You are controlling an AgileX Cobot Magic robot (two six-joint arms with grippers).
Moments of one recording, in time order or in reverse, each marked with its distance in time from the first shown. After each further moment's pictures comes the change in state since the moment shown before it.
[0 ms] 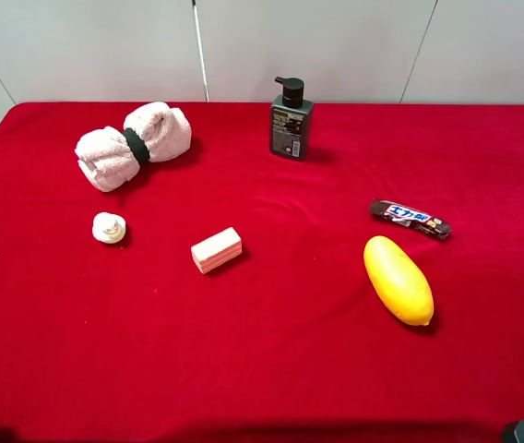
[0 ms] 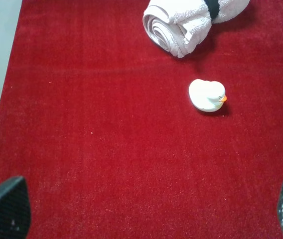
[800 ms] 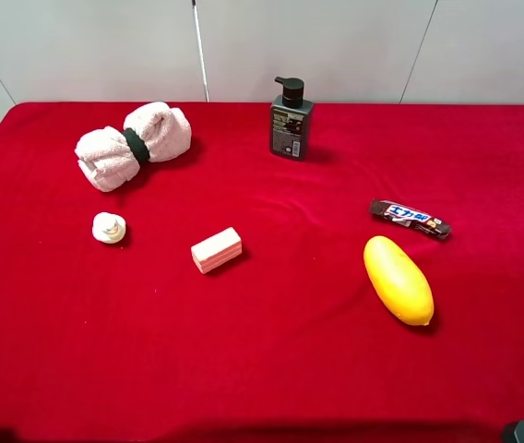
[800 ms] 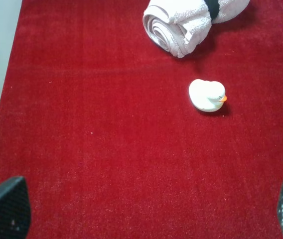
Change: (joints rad) left arm 0.000 0.000 0.000 0.000 0.000 0.000; right arm 0.000 0.000 0.000 0.000 0.000 0.000
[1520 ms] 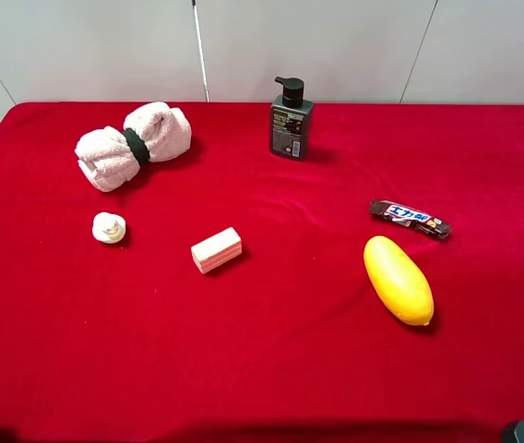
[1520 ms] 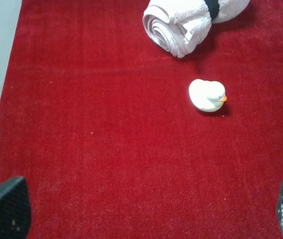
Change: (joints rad) left arm 0.000 0.000 0.000 0.000 0.000 0.000; right arm 0.000 0.000 0.000 0.000 0.000 0.000
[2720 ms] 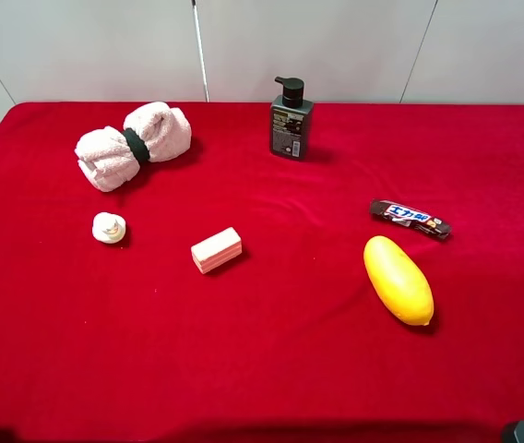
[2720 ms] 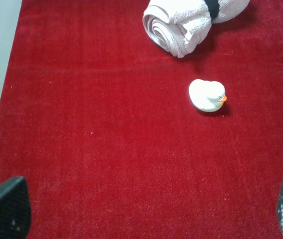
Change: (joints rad) left arm 0.000 0.000 0.000 0.000 0.000 0.000; right arm 0.000 0.592 -0.255 0.019 0.002 -0.037
